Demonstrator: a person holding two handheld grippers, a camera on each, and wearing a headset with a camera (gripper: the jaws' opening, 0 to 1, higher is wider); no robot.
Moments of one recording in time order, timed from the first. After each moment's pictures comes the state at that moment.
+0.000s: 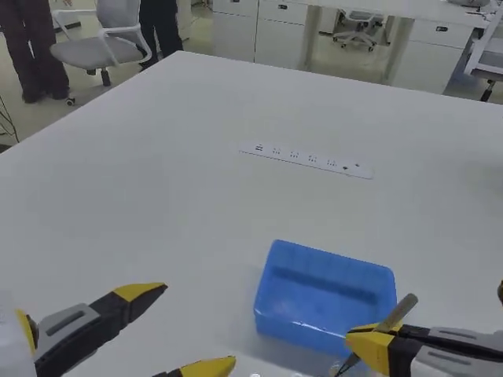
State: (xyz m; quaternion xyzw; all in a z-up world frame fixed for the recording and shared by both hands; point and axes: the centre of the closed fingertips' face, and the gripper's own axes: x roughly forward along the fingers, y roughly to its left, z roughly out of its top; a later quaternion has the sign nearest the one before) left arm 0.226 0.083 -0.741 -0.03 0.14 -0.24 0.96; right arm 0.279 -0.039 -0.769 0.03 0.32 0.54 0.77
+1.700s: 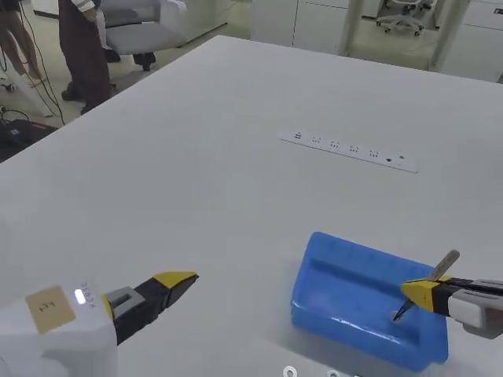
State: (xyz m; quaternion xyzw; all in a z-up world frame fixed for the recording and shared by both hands) left arm 0.227 0.086 -0.767 0.00 0.19 -0.24 0.95; right arm 0.370 -0.054 -0.825 -0.03 0.35 0.49 0.80
